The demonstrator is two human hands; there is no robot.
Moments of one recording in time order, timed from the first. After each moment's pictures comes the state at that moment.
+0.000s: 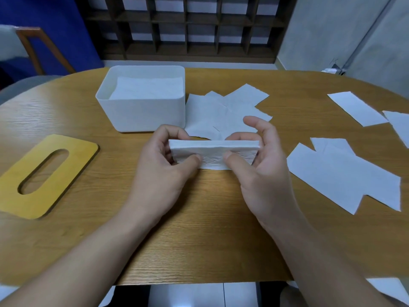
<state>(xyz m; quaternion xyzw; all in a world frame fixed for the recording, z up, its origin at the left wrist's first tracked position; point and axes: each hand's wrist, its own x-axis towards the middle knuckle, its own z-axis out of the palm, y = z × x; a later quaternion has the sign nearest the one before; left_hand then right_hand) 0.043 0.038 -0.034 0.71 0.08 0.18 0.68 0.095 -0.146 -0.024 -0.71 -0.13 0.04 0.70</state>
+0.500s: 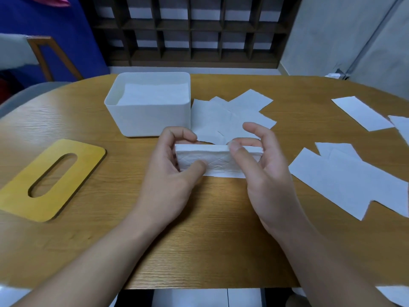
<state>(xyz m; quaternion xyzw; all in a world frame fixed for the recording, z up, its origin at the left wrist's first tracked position) 0.039 0.034 -0.029 0.69 0.05 0.19 0.69 0.092 -0.142 -0.021 -0.71 -0.11 0.05 0.69</state>
